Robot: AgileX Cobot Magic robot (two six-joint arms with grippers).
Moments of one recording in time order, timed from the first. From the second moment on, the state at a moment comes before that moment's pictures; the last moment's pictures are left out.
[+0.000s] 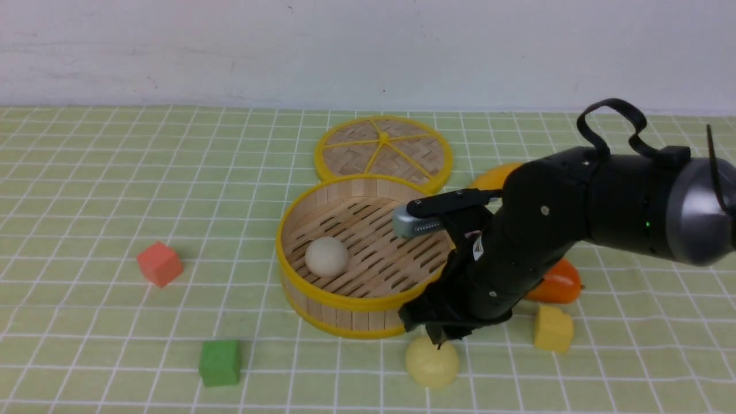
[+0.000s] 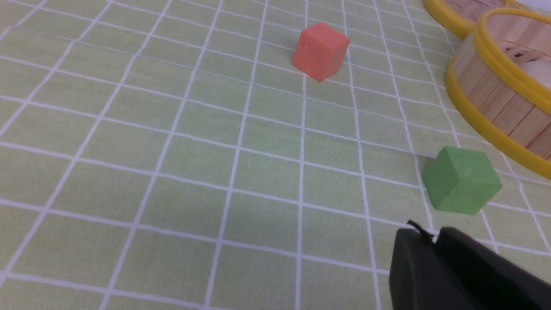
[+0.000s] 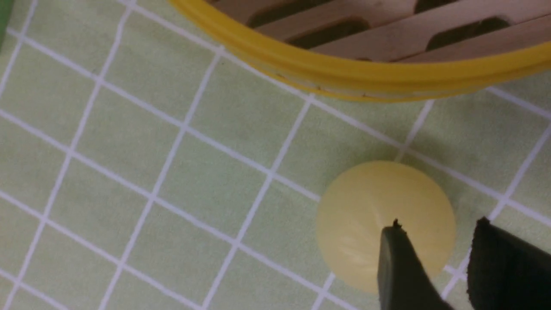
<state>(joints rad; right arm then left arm) 0.59 1.79 -1.24 0.18 0.72 0.07 -0.09 -0.01 0.03 0.06 0.38 -0.34</state>
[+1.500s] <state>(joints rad) 0.60 1.76 -1.50 0.11 0.81 0.03 -0.09 -0.01 0.03 0.06 0.38 -0.34</state>
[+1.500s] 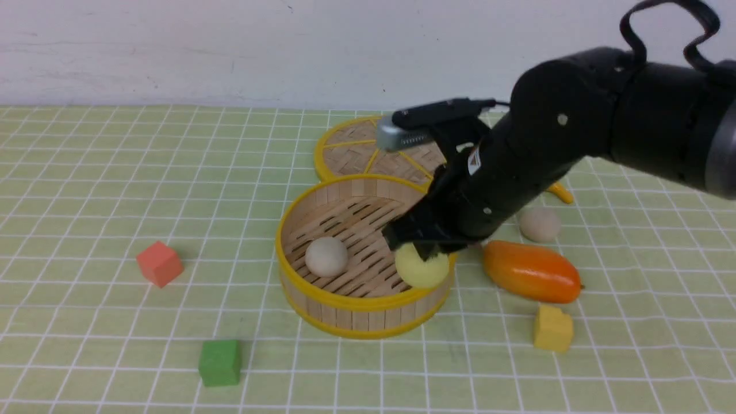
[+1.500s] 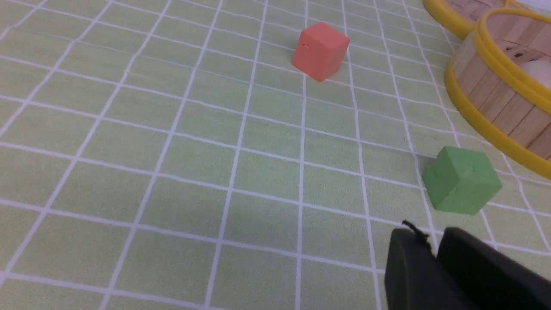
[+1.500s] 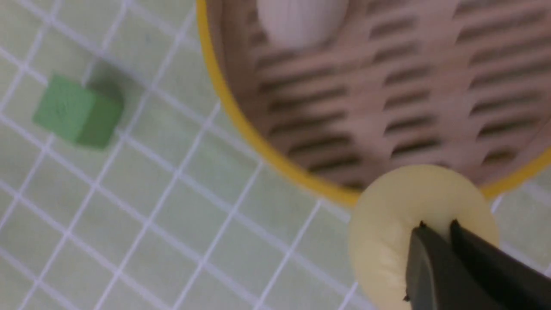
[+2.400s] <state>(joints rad) 0.60 1.97 -1.58 0.04 0.69 0.12 -0.09 -0.01 0.03 0.06 0.38 -0.34</state>
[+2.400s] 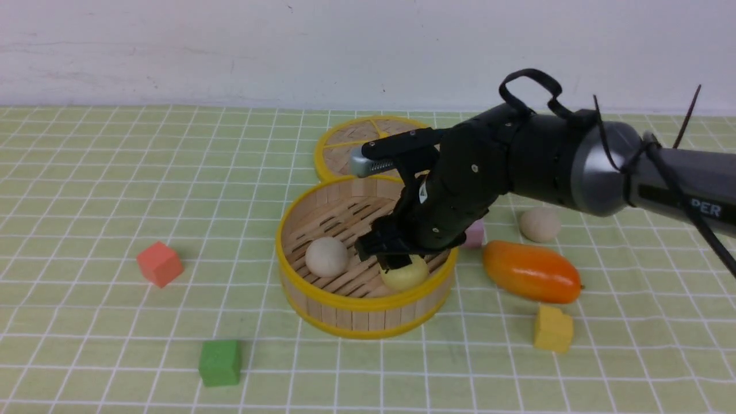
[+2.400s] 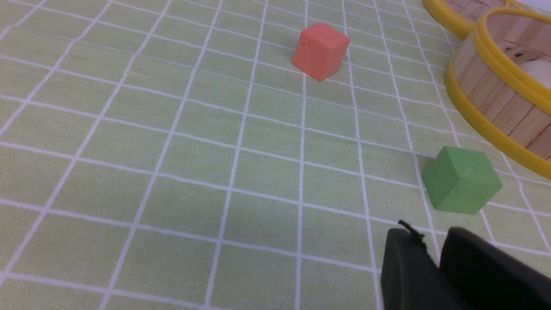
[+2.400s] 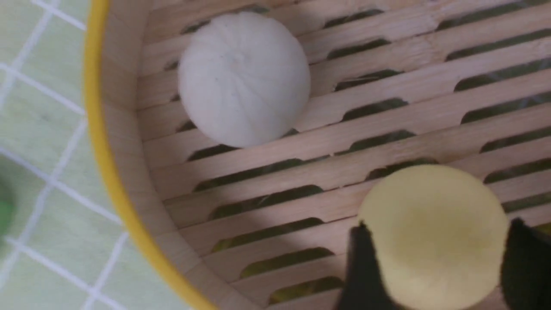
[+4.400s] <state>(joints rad) 0.14 2.10 -1.78 0.34 0.71 -0.07 -0.09 -0.01 0.03 0.06 0.38 -0.34</state>
